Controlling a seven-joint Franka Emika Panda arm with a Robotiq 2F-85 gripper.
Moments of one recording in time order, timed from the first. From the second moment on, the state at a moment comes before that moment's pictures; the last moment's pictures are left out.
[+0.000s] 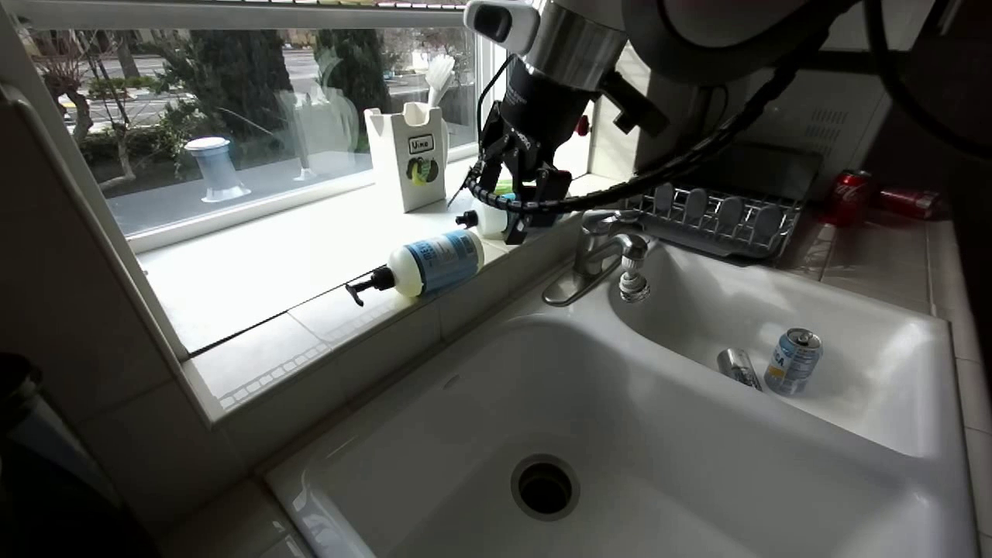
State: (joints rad) arm 0.15 0.04 0.15 -1.88 -0.09 2.33 -0.87
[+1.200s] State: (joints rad) arm 0.12 0.37 0.22 -1.59 0.01 2.38 -1.30
